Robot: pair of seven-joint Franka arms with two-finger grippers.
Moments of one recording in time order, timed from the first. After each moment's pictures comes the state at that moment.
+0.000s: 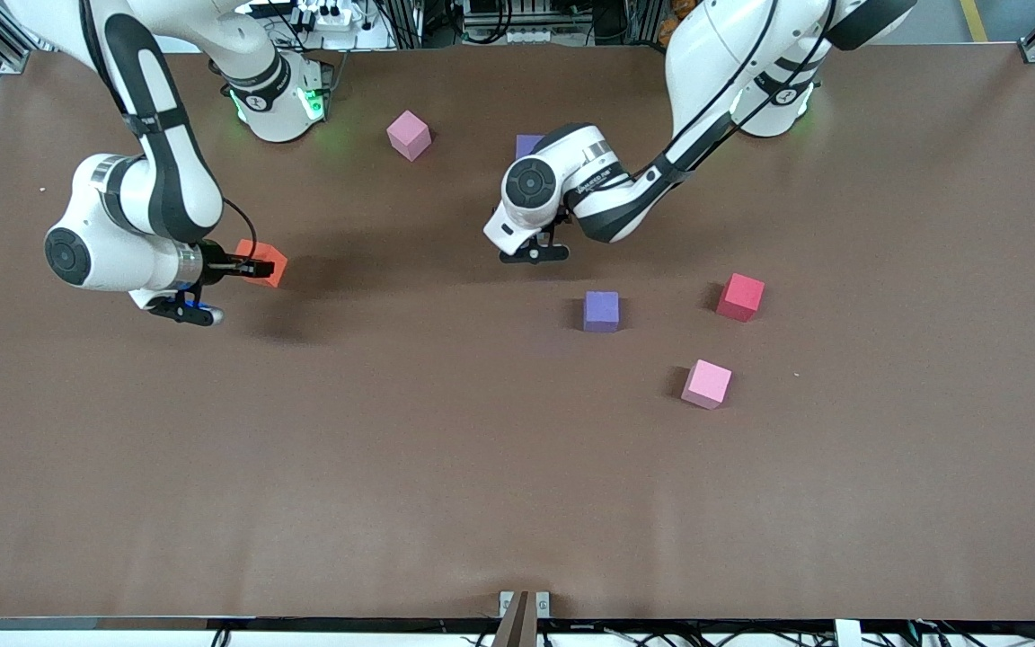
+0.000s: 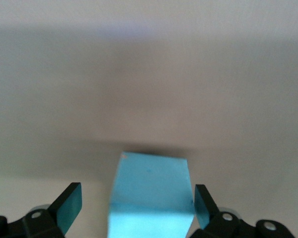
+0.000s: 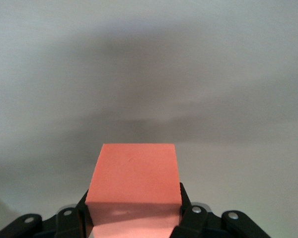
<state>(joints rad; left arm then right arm) -0.35 0.67 -0.62 -1.83 0.12 2.17 -1.06 0.60 0.18 -0.56 -2.23 0.33 1.98 0.06</state>
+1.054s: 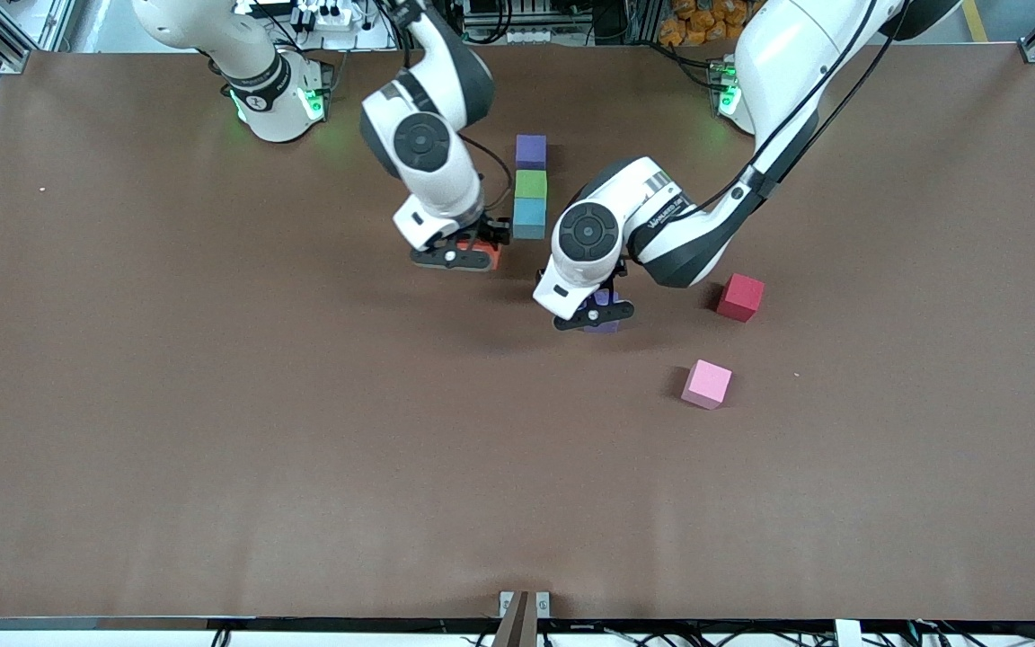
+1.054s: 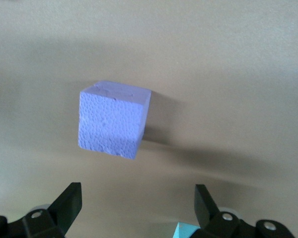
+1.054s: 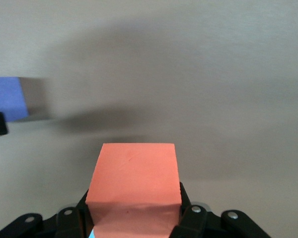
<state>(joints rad) -0.22 0.63 -0.57 -1.68 0.22 2.00 -1.02 1.14 0.38 -0.33 -1.94 0.35 2.28 0.72</state>
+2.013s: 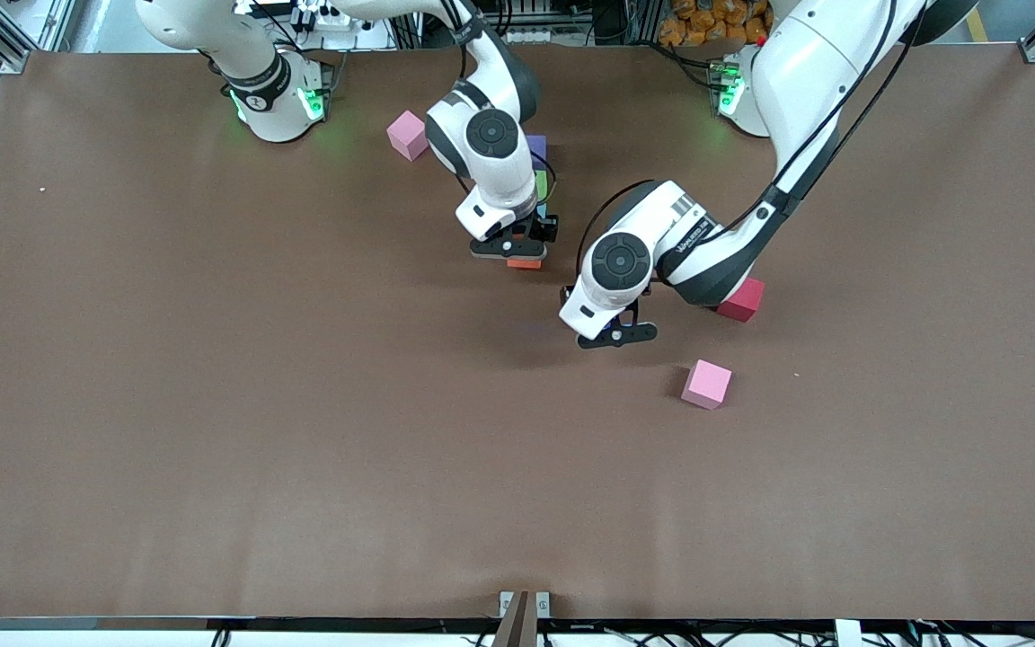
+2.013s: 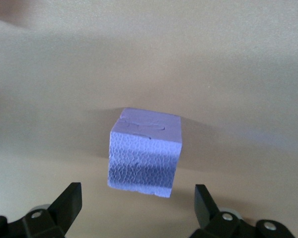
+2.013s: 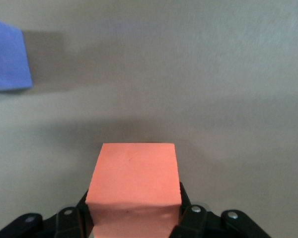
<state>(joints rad) -0.18 0.65 -0.54 -1.71 0.22 2.04 -0.92 1.20 0.53 -0.25 -1.92 0.35 2.45 0.83</state>
